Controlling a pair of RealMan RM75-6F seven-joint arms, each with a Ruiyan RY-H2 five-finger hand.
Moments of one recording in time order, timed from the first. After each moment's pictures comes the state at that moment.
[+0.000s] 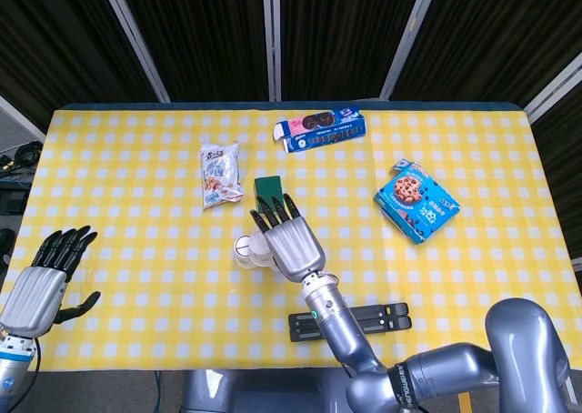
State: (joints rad) left arm -0.15 -1.06 0.03 -1.79 1.61 1.45 0.07; right arm 1.02 -1.68 0.28 -1.94 -0.72 1.38 -1.06
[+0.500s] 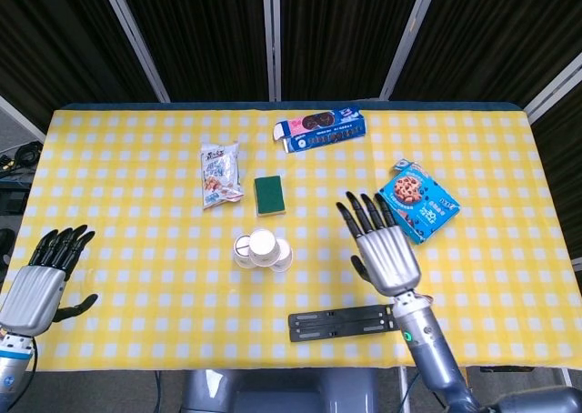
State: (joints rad) left arm -0.14 -1.07 0.02 -1.77 1.59 1.44 0.12; right arm 0.68 -1.35 -0.04 -2.07 -1.18 1.59 -0.72
